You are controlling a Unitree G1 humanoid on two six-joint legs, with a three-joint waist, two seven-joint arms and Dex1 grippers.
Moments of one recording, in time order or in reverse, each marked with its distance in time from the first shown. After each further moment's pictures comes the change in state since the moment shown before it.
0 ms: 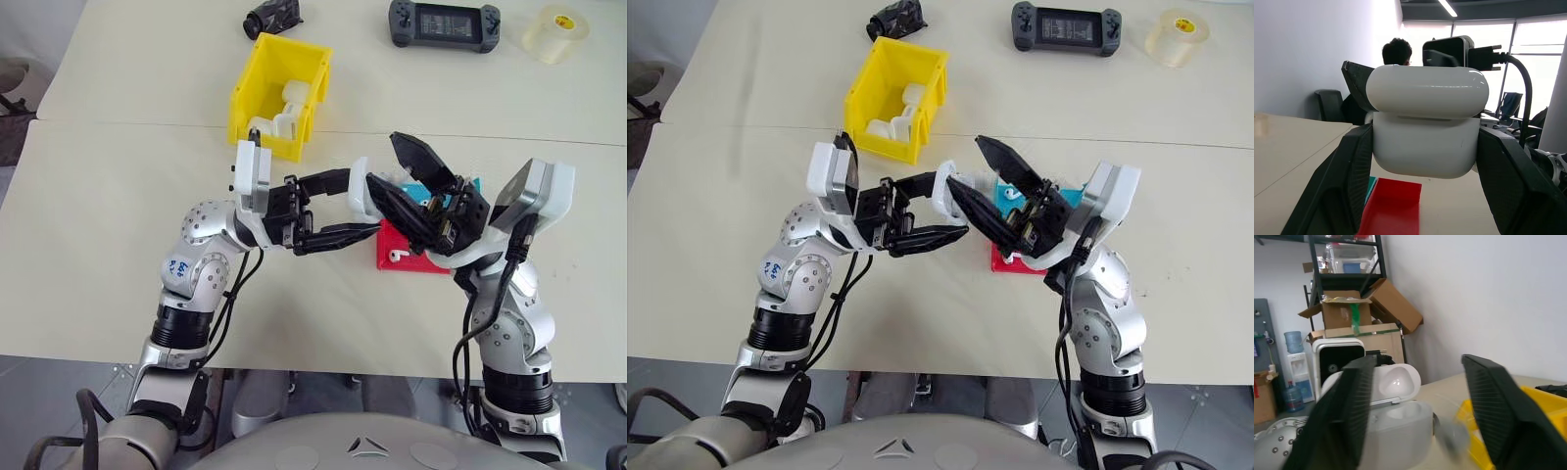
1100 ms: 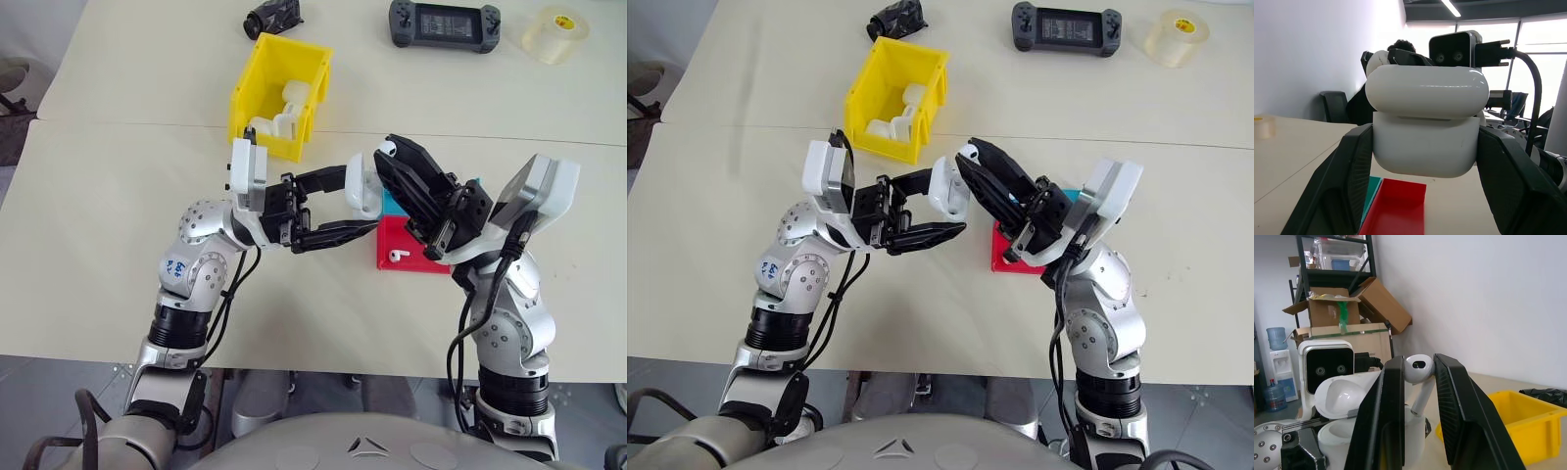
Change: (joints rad) left arm 0.001 0.023 -0.004 -0.001 -0.007 -0.014 -0.008; right arm -0.013 0.051 -0.034 -0.036 -0.075 -0.001 -0.058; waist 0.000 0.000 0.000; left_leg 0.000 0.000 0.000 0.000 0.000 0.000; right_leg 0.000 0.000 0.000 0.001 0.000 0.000
